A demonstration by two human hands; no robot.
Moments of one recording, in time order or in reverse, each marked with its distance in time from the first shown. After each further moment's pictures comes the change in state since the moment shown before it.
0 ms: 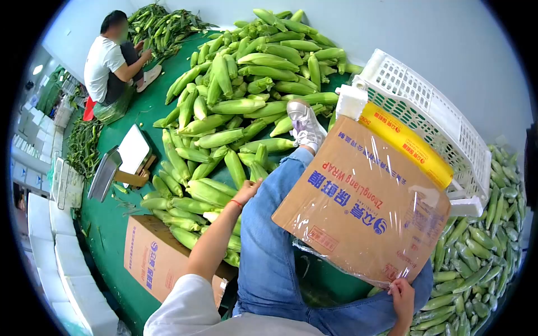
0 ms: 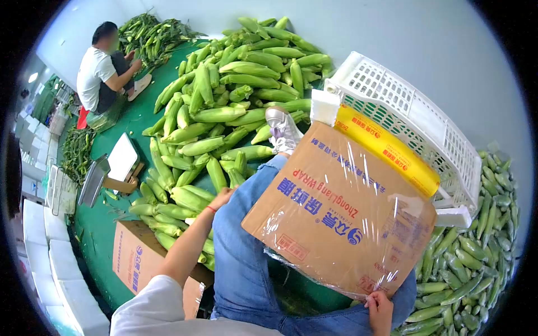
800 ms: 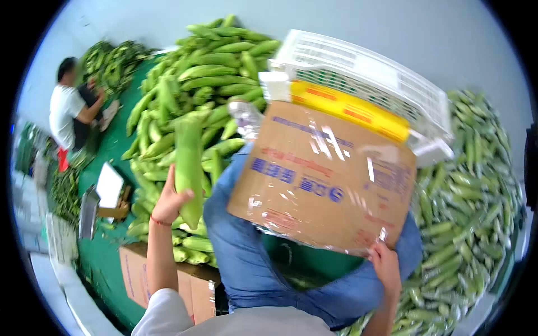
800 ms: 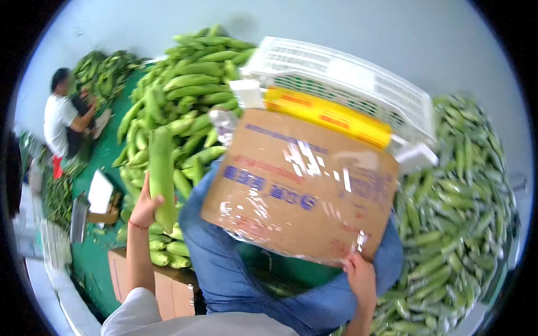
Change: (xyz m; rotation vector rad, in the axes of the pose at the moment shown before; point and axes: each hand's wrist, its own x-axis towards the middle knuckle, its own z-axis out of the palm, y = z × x) left_hand -0.194 0.166 -0.067 -0.317 -0.277 0.577; right_hand -0.009 -0.002 0.011 -0.038 0.117 0.031
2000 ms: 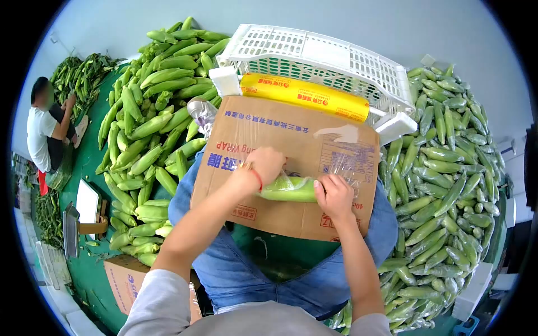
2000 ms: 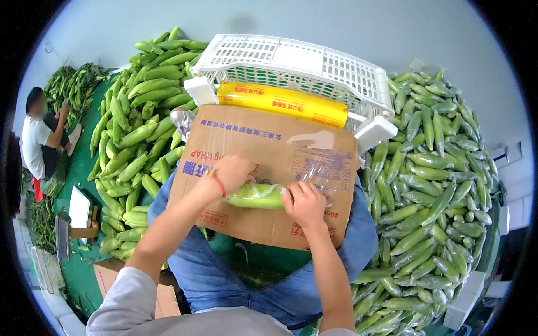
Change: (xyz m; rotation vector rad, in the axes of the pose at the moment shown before) left_hand 0.111 -0.045 0.265 1.376 -0.602 0.519; right_hand 0.119 -0.057 0.037 -0.243 0.515 -0.607
